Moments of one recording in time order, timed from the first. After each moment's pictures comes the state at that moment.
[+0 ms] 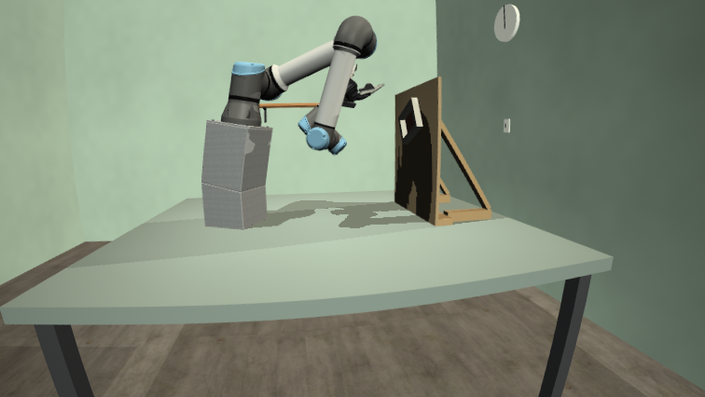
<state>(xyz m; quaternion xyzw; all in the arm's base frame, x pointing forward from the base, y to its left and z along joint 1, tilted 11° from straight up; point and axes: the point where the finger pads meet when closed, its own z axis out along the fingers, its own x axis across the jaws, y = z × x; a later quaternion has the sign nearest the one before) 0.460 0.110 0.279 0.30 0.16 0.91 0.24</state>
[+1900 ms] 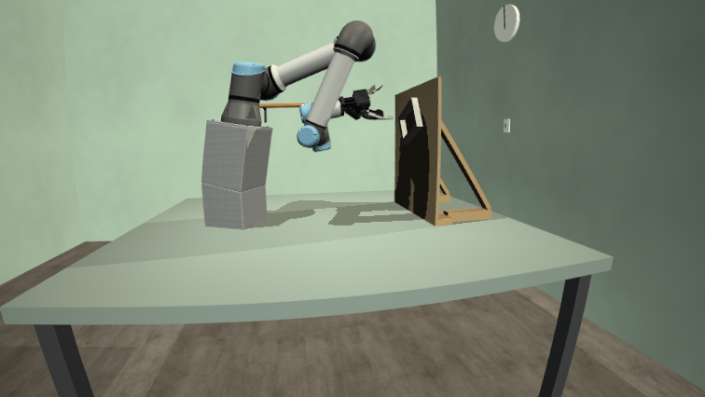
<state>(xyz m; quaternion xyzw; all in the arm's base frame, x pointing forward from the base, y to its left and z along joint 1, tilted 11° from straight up) 0.552 0.115 0.182 0.55 0.18 0.80 0.17</state>
